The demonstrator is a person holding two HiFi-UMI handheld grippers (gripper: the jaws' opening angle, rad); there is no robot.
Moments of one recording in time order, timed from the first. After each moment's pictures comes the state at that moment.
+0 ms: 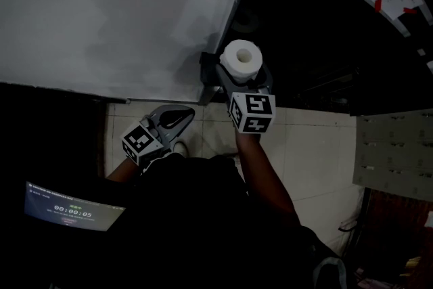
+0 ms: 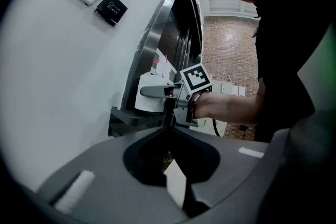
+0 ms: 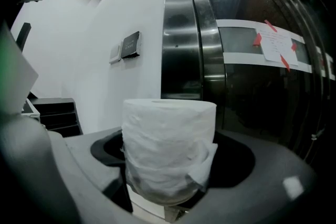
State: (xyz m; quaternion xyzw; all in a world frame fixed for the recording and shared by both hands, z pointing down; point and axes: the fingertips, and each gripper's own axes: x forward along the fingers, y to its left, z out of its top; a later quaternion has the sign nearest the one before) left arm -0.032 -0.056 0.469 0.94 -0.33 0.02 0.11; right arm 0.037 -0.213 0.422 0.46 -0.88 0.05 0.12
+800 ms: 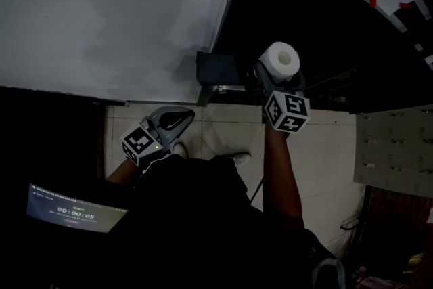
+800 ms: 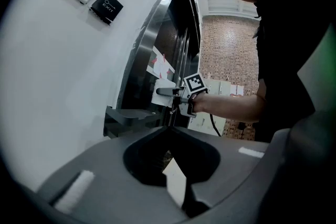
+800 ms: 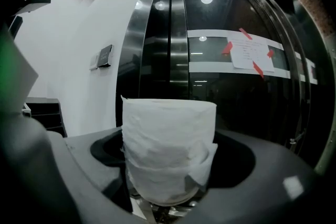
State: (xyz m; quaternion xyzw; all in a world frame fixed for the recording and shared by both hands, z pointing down) left arm -0.027 -0.055 0.469 0.94 -0.32 0.03 0.11; right arm 0.148 -0.243 0.405 0.53 -0.84 0.04 0.10
